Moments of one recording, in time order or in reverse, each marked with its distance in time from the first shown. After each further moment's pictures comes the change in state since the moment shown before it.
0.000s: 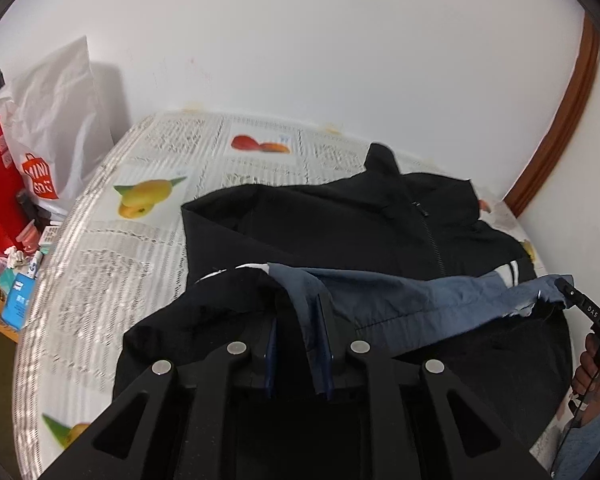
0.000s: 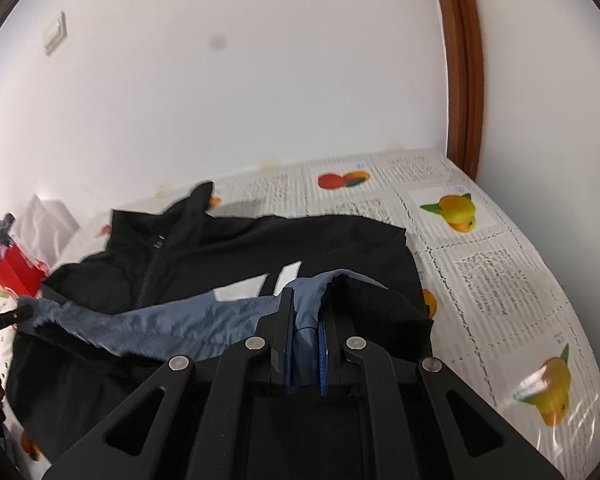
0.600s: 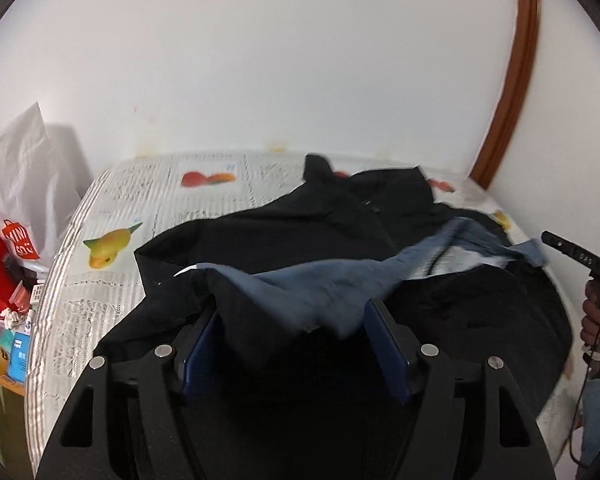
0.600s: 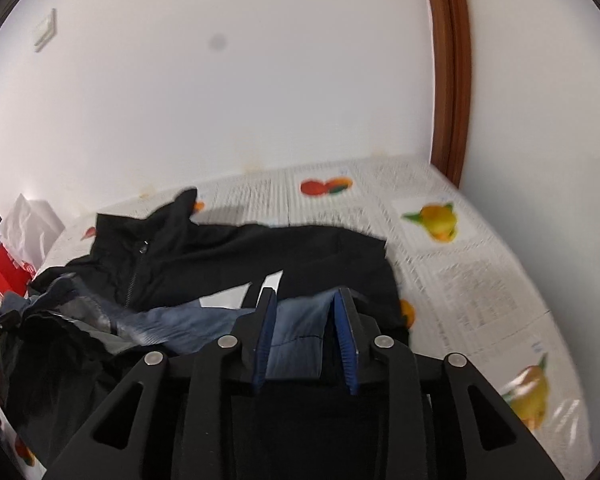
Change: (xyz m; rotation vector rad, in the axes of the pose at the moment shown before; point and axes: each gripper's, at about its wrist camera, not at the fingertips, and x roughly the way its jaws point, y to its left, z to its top) left arm -0.033 -0.046 -0.006 0.188 -0.080 -0.071; right arm -0.038 0.005 0.008 -0.033 -0.056 -0.054
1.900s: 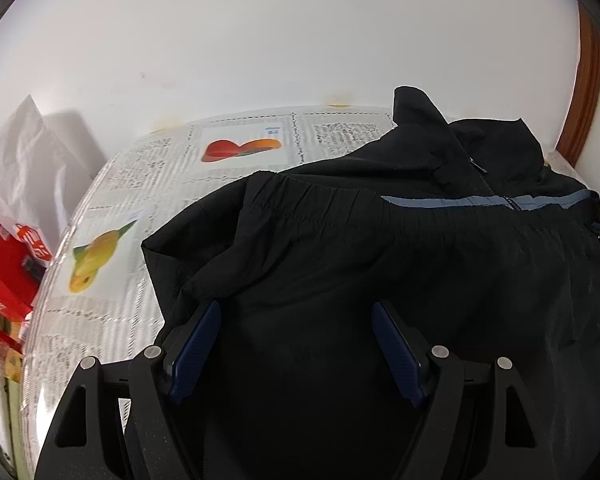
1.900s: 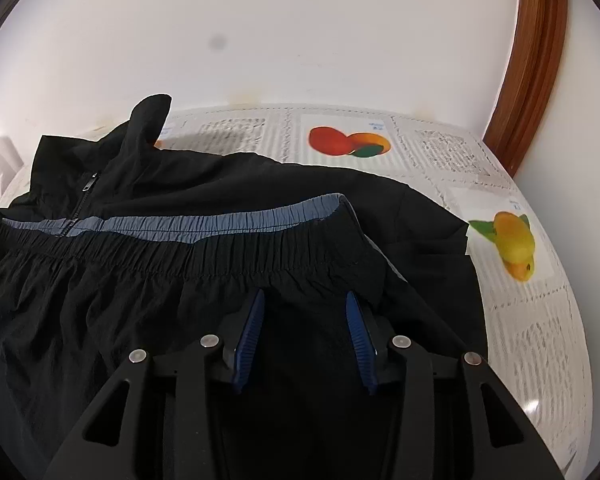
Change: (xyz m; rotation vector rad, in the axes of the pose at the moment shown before) left arm 0.128 0.010 0.022 0.012 0.126 0.274; right arm 0.165 -0.001 0.019 -0.144 0.227 -0.036
